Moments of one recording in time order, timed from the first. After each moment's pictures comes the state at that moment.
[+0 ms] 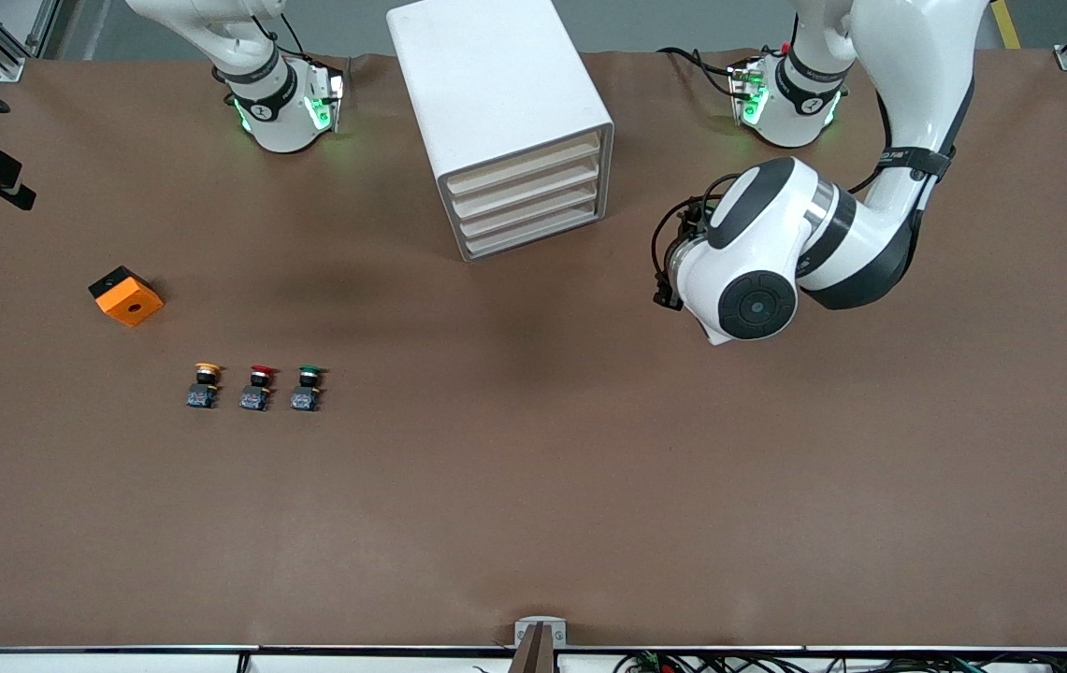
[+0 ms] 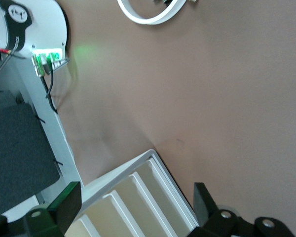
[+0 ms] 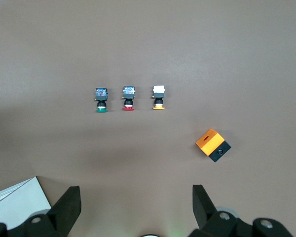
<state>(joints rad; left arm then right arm) -0.17 0.49 -0.40 -1.47 -0.19 1.40 -1.86 -0.02 -0.08 -0.06 -1.53 0.02 1.44 -0.01</state>
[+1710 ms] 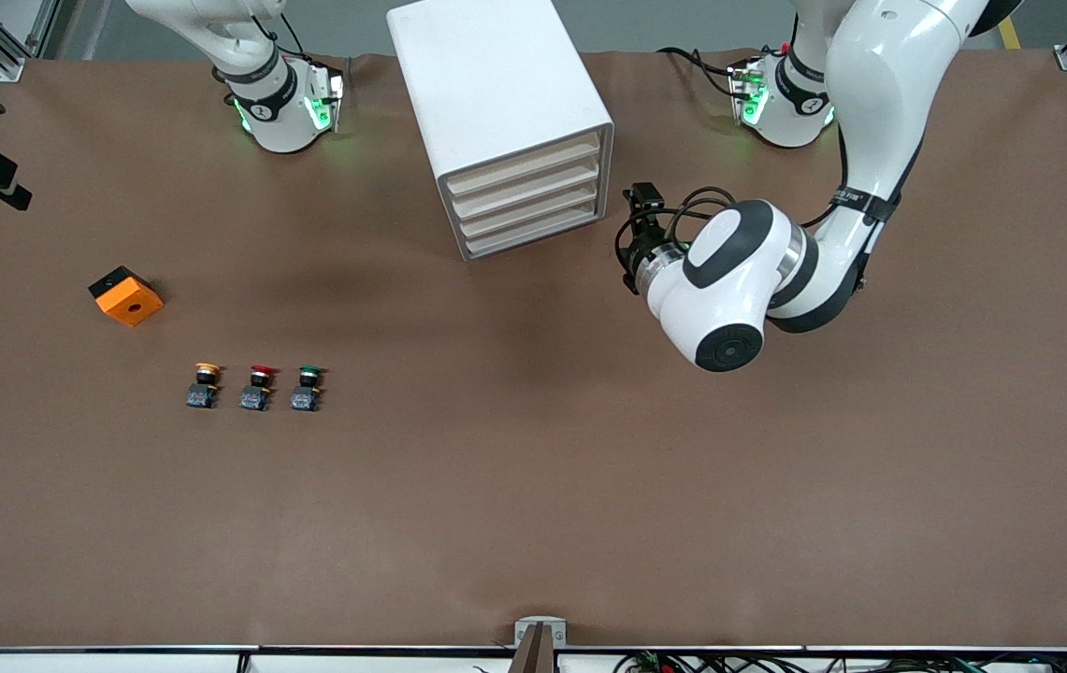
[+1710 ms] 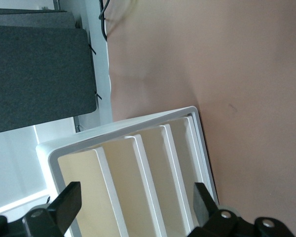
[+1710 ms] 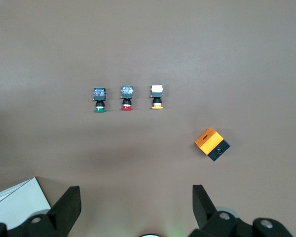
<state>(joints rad) -0.19 0.60 -0.40 -1.46 -0.45 1.36 -2.19 -0.02 -0.07 -0.07 -1.53 0.02 1.43 -0.01</state>
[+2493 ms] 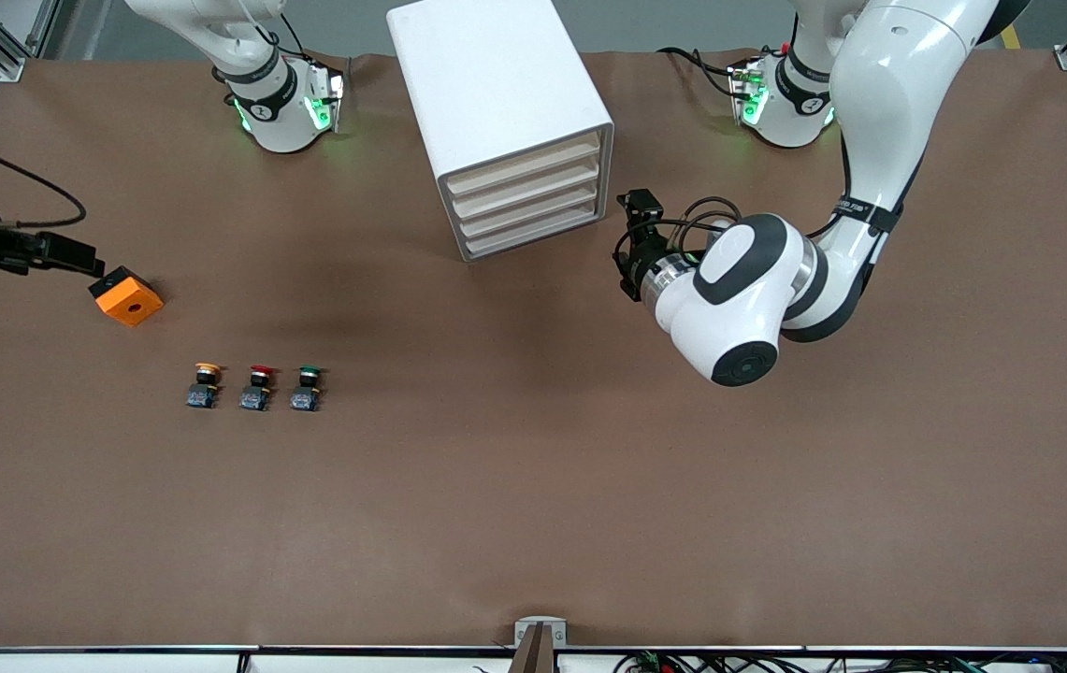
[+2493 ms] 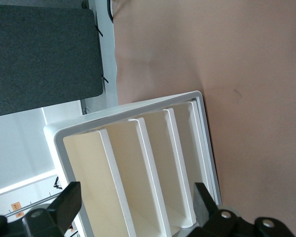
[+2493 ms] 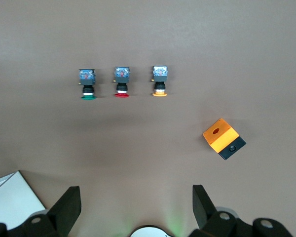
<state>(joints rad) -0.18 0.63 -0.39 -1.43 -0.52 1.36 -2.21 -0.01 0.14 -0.07 -1.53 0.01 1.46 -0.01</state>
